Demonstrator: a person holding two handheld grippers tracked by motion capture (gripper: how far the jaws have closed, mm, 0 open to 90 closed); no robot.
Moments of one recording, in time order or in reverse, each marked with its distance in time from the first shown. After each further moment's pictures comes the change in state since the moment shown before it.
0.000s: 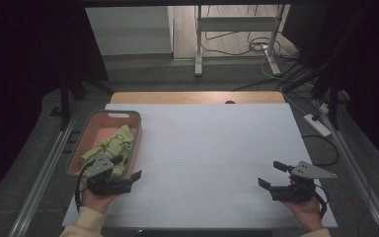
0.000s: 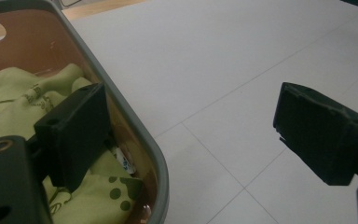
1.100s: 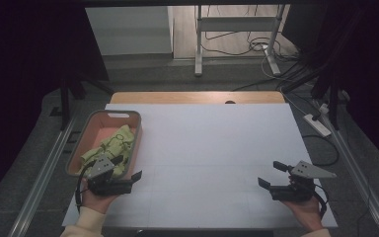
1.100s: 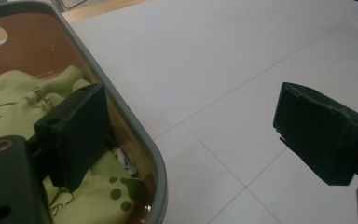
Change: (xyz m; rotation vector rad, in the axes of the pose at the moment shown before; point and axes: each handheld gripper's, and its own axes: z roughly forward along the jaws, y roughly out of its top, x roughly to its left) left arm -0.002 0.000 0.000 0.002 0.008 0.018; right arm -0.002 -0.001 0.002 0.003 0.001 0.004
